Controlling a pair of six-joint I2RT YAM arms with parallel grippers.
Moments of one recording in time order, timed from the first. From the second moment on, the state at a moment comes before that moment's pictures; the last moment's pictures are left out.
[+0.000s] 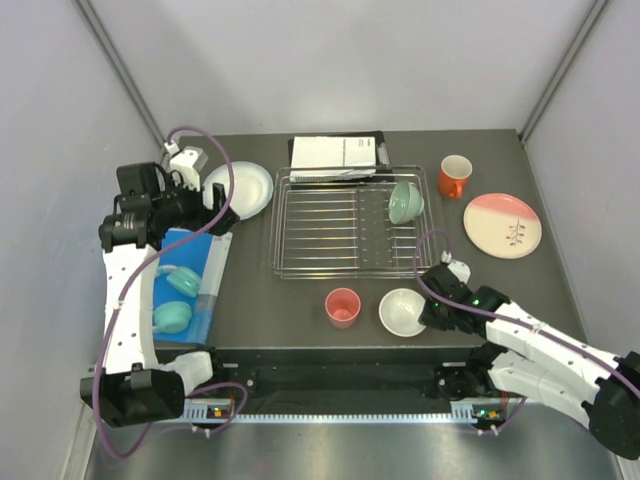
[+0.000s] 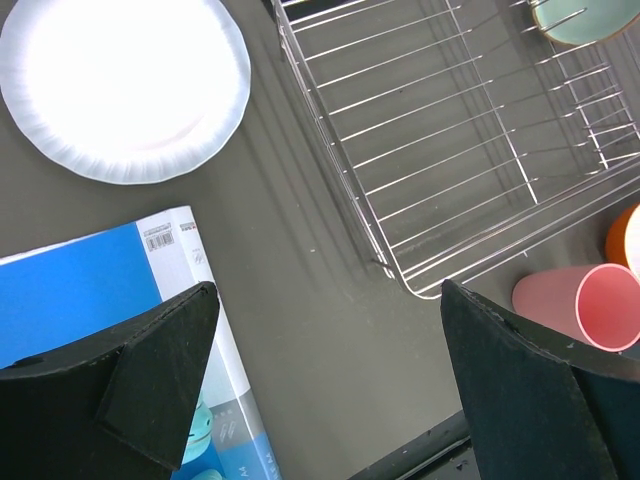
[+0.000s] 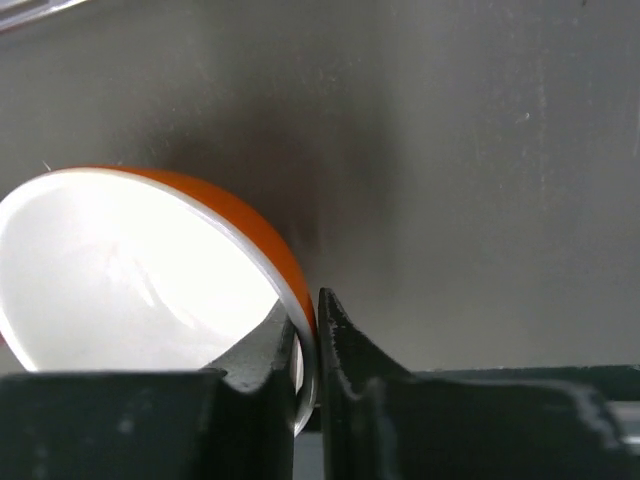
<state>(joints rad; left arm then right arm) 0.15 1.14 1.30 -0.86 0.58 0.20 0.71 0.87 0.45 -0.71 0.23 0.94</state>
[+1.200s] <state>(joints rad) 0.15 1.10 1.29 -0.87 0.59 0.19 0.90 1.45 1.37 -1.33 1.30 0.83</state>
